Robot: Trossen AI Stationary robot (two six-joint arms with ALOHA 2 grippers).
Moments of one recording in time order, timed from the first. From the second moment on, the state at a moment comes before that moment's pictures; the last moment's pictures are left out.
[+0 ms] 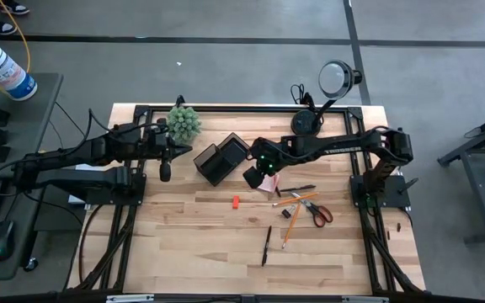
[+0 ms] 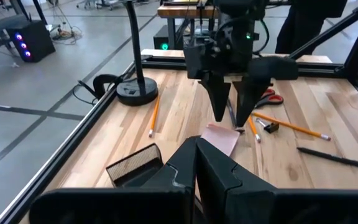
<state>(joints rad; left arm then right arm) 0.32 0.61 0.64 -0.34 -0.01 0.06 -0.08 1.72 1.29 -0.52 -0.08 0.82</state>
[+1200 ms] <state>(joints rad) 0.32 0.61 0.64 -0.35 -0.01 0.10 -0.10 1.88 1.27 -0.89 0.06 1.36</state>
